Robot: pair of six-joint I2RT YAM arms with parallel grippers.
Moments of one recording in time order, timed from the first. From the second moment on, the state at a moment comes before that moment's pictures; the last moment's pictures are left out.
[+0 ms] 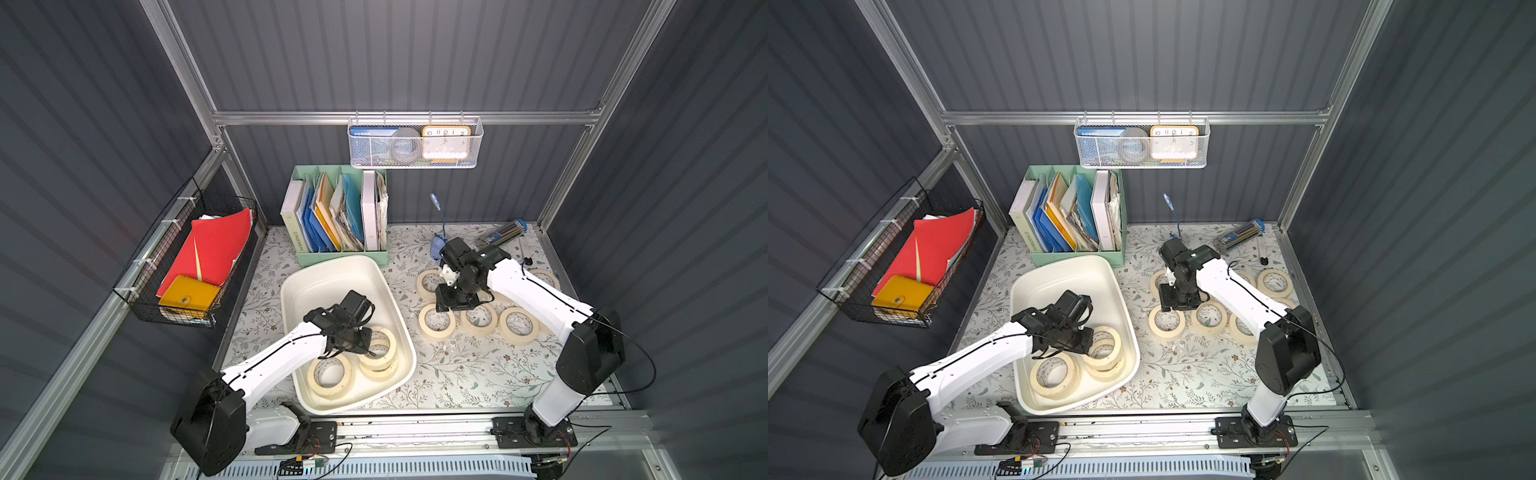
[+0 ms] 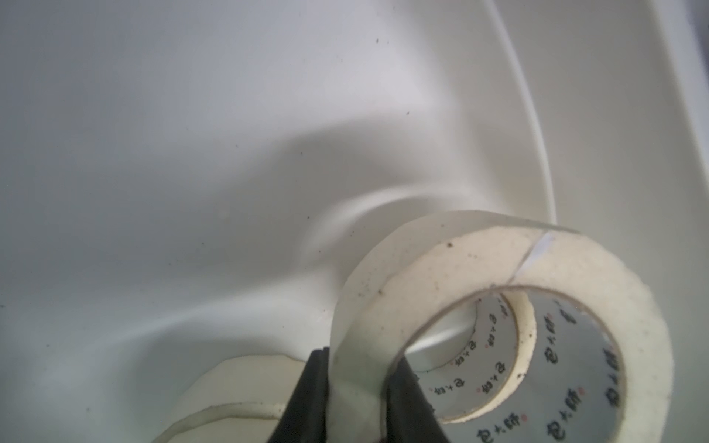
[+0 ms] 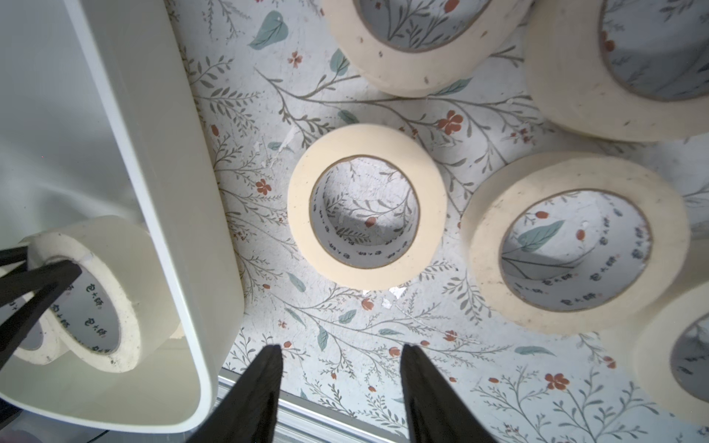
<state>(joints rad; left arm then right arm) -0.59 1.29 0.89 -0.77 -0.02 -0.37 0.58 1.69 1.50 -1.16 -0.14 0.41</state>
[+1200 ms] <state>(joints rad) -0.59 1.37 1.14 -0.68 -0.01 -0.31 0.77 1.90 1.68 -1.02 -0.12 0.54</state>
